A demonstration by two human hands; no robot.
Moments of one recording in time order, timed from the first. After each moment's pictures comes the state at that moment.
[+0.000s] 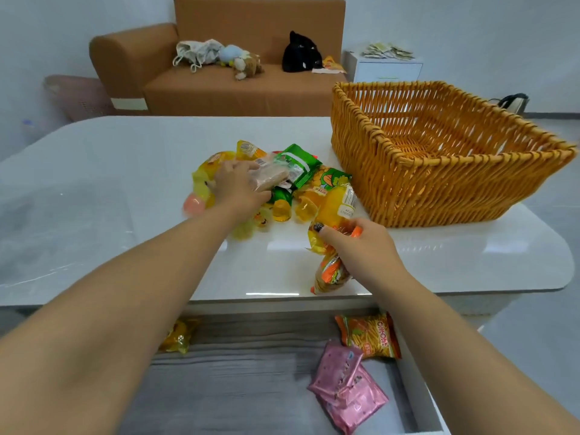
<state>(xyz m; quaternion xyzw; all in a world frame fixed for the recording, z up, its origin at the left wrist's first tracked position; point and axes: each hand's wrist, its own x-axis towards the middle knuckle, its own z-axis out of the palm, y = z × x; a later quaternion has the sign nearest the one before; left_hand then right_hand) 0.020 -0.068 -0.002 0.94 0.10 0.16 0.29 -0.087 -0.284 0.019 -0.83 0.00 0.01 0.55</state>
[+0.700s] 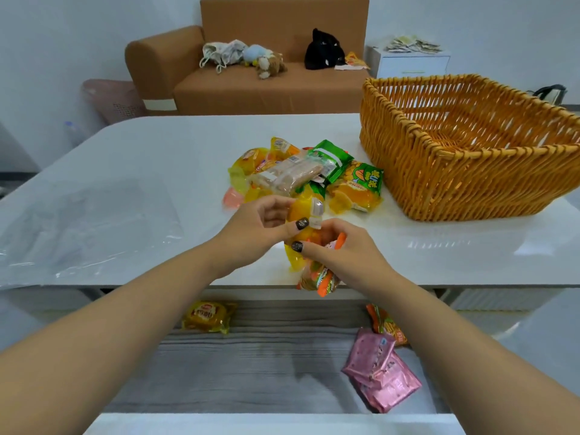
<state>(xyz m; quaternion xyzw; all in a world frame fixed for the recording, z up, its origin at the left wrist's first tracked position) -0.111 -0.054 0.026 0.79 -0.03 0.00 0.61 -0.103 -0.230 0.002 -0.80 -0.12 0.07 0.58</state>
